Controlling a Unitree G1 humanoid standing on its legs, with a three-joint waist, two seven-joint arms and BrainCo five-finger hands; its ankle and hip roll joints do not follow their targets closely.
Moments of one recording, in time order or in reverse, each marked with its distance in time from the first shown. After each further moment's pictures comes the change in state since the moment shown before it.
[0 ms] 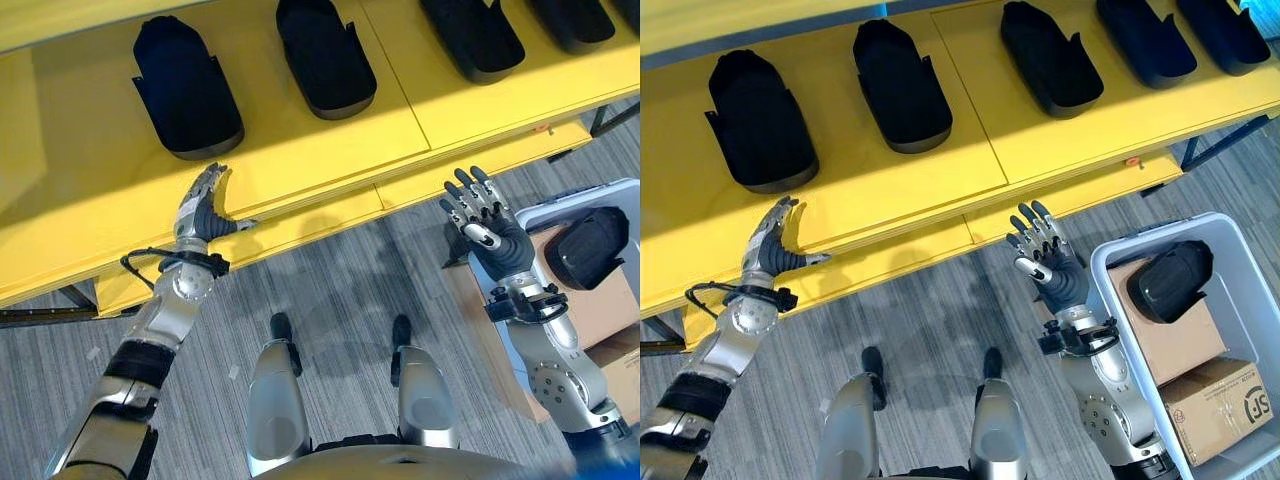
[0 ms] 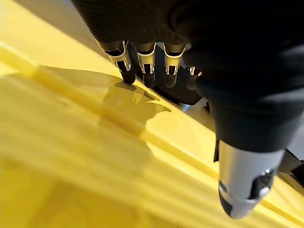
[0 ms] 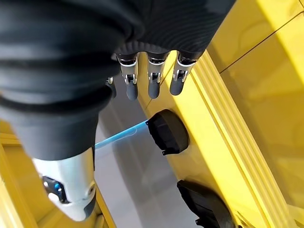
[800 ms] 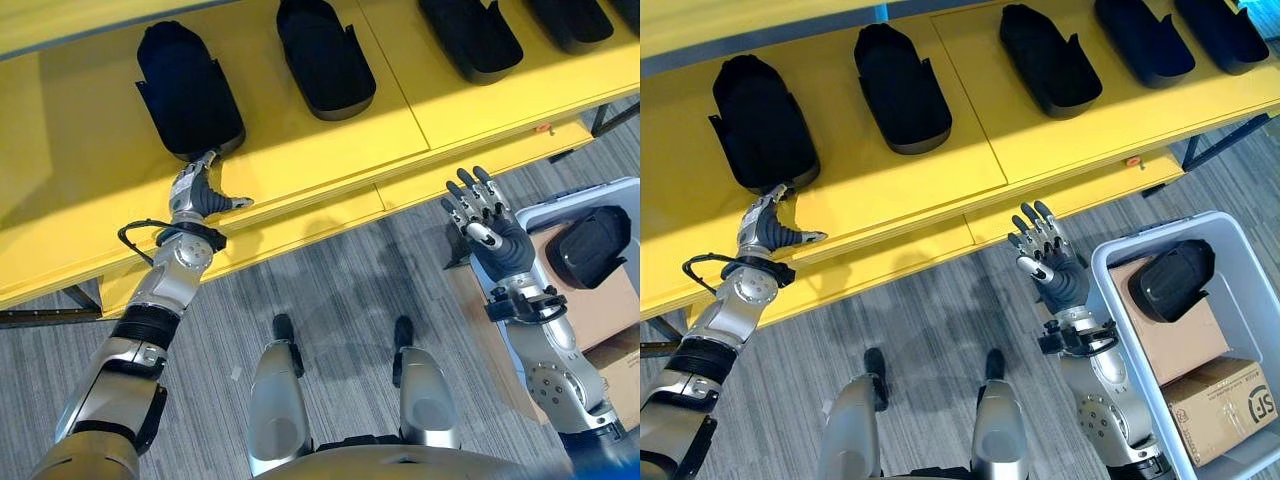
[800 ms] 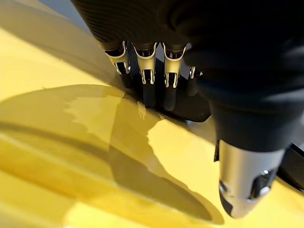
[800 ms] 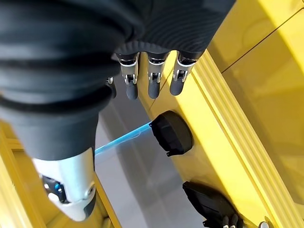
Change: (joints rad) left arm -0.269 0.018 -0.065 0.209 0.000 0.085 0.012; right arm 0.009 0.031 -0.009 0.000 0.000 0.009 0.000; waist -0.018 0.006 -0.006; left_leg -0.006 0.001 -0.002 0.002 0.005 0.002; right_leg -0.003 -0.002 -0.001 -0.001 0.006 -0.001
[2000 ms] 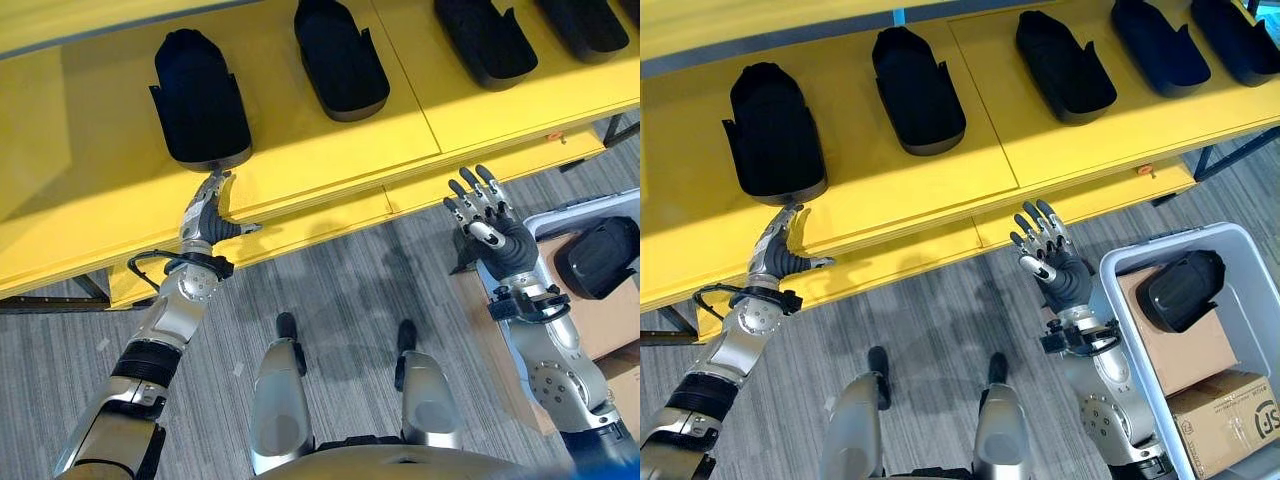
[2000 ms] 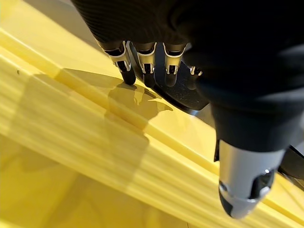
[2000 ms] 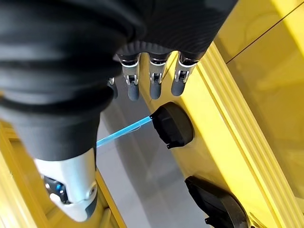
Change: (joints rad) left arm 0.177 -0.047 0.048 -0.138 0.011 -0.037 -0.022; right arm -0.002 0.001 -0.022 0.000 0.000 0.010 0.015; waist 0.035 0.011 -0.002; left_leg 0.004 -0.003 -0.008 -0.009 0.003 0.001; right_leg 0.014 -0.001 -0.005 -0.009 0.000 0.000
